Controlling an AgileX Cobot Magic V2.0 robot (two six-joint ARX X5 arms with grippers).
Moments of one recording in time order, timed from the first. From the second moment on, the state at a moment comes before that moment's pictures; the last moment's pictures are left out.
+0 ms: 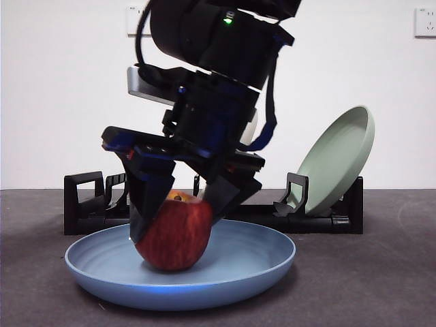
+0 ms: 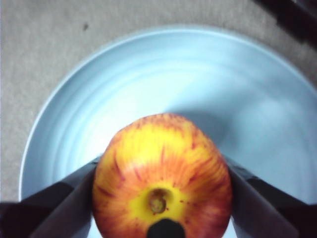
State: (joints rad) left arm -0.62 0.67 1.19 -1.33 -0.67 -0.29; right arm 0.91 1.83 1.19 -0.44 -0.01 0.12
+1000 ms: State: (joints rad) left arm -0.62 0.72 1.19 -0.97 -0.23 -0.14; right arm 0.89 1.49 1.19 -0.52 0.00 0.11
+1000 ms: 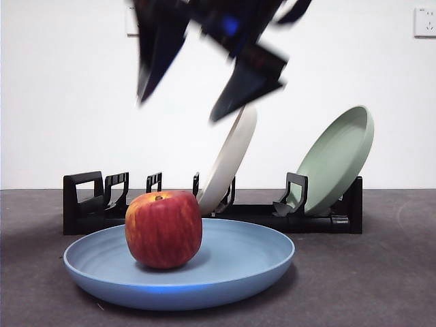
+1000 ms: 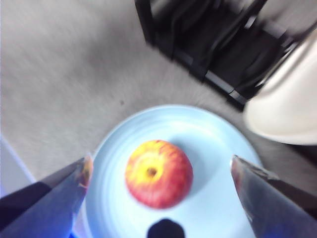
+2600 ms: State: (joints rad) left arm -0.67 0.91 0.73 -0.17 0.11 -0.02; right arm 0.73 0.69 0.59 -0.31 0.18 0.12
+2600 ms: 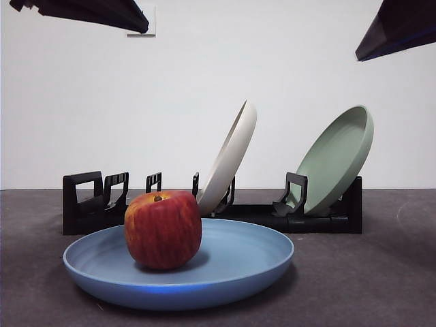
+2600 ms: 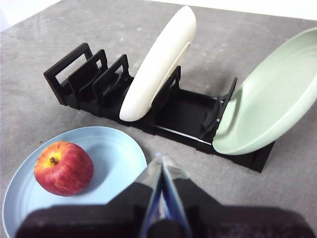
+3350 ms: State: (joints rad) left arm -0.62 0.78 0.73 -0.28 0.01 0.05; right arm 0.73 0.69 0.59 -0.31 0.19 0.13
